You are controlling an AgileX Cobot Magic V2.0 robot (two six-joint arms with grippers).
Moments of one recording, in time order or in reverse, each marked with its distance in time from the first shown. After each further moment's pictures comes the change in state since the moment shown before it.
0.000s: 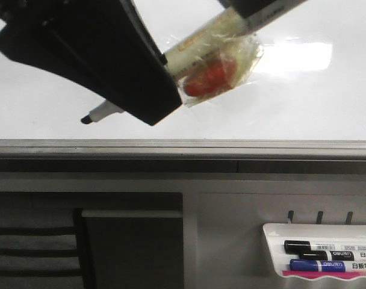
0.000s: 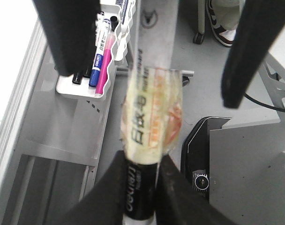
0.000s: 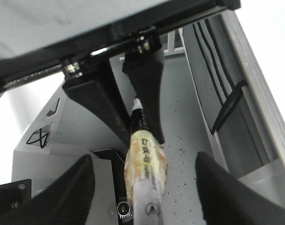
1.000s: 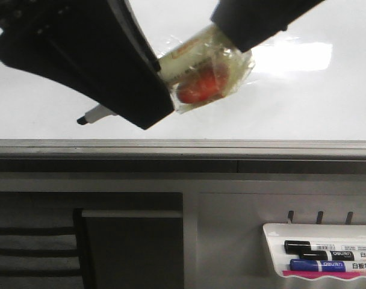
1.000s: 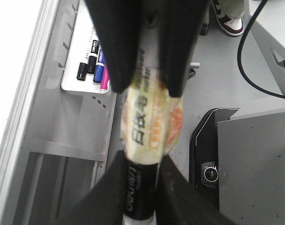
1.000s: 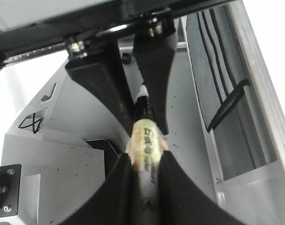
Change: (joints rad) left arm -0.002 0.000 0.000 0.044 0.000 0.008; right arm 0.019 0.015 0.020 -0.021 -0.013 -0.070
